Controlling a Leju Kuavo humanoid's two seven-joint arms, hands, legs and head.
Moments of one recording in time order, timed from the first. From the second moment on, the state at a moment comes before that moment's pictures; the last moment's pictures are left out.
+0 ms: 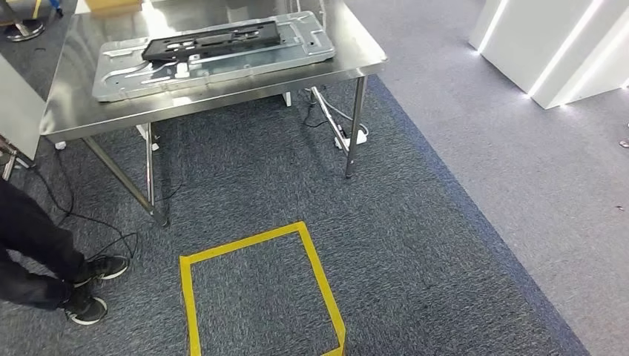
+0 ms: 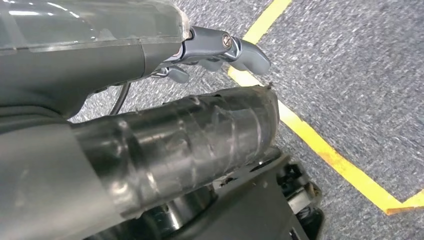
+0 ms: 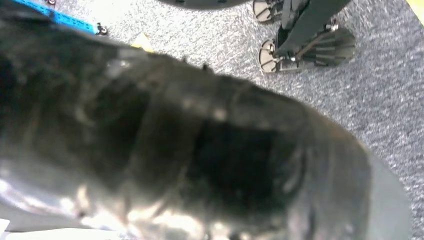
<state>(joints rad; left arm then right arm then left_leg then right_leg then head) -0.06 -0.20 0.78 -0.20 -1.09 0.24 -0.28 -0.05 0.17 -1.13 -0.25 0.84 -0.26 -0.26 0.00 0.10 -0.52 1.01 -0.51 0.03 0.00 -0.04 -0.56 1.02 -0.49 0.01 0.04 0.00</state>
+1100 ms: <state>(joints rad) -0.06 -0.19 0.78 -0.20 -1.10 0.23 -0.28 -0.05 0.18 -1.13 -0.25 0.88 -0.26 -0.18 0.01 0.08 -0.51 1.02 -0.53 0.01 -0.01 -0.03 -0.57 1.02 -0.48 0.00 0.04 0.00</state>
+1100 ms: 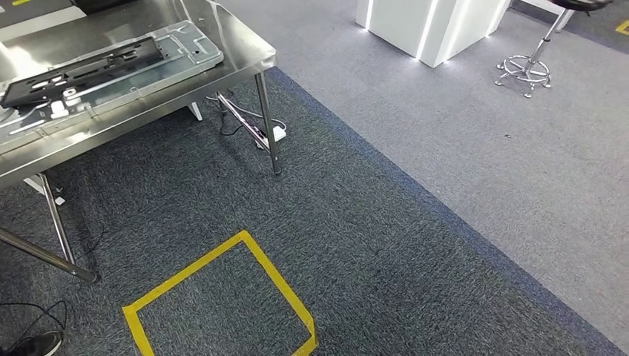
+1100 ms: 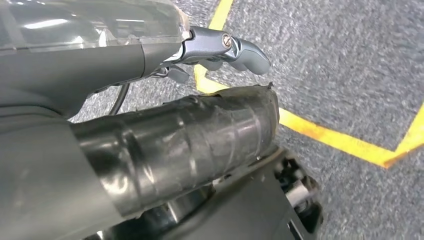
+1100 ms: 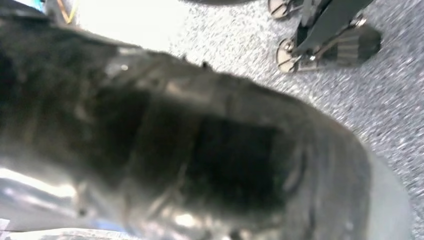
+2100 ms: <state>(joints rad) -0.06 -0.19 0.80 -0.20 -1.09 0.22 -0.29 -0.05 0.19 -1.13 -0.25 0.89 -0.27 -0.18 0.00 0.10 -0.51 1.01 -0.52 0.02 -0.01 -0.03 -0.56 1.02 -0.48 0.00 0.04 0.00</state>
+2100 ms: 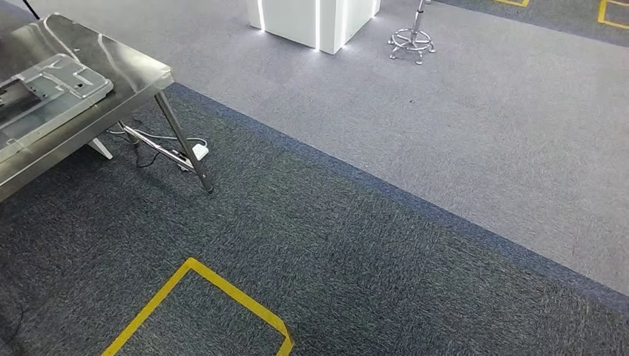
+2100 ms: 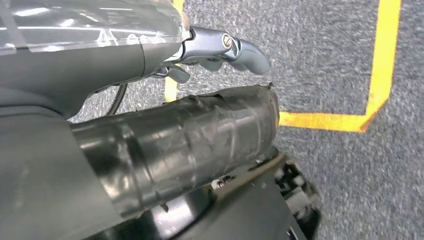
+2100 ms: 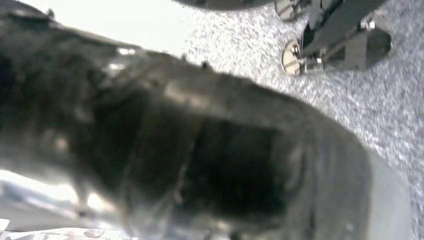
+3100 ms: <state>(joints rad) -0.06 -0.19 0.81 -0.20 -1.10 0.21 -0.28 -0.05 0.19 -1.14 -0.25 0.93 -0.28 -0.20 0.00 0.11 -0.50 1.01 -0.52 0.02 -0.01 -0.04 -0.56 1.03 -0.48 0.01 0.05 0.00</state>
